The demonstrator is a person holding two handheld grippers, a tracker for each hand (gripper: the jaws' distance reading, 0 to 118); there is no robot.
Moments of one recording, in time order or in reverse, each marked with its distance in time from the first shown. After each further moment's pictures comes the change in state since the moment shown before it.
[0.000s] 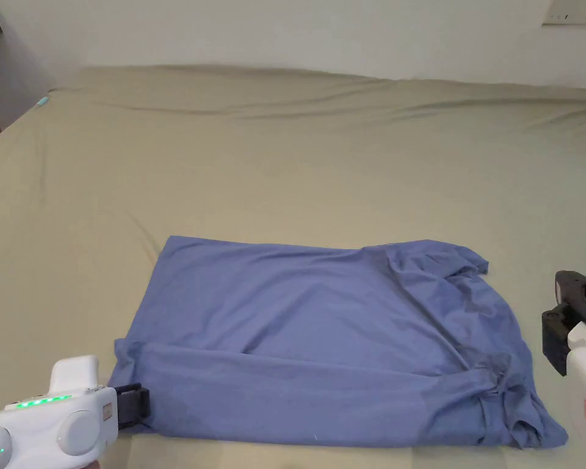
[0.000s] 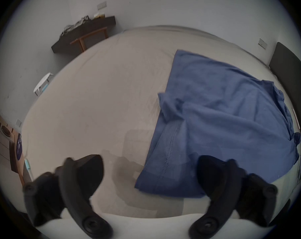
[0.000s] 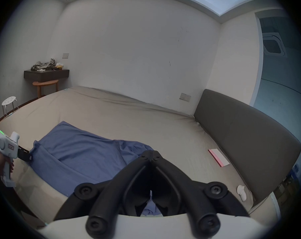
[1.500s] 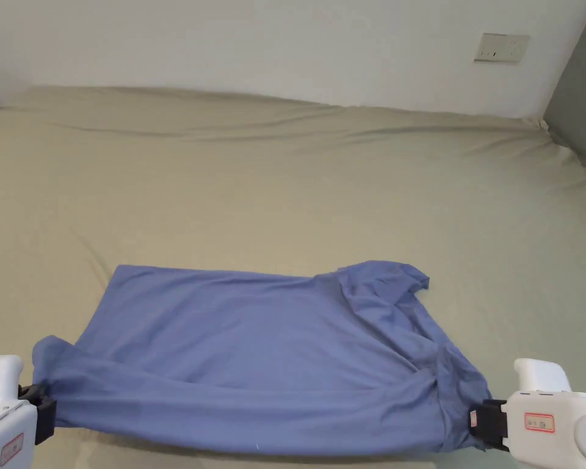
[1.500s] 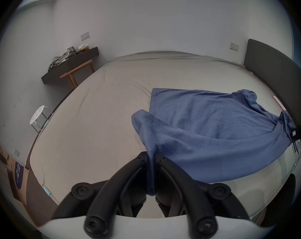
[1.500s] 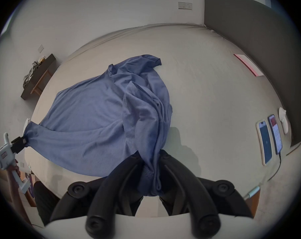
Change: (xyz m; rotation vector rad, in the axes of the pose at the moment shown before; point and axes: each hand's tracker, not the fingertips) left arm -0.001 0.011 0.117 0.214 -0.108 -0.179; right arm 0.064 -0.114 -0.077 -0.675 0.244 -0.369
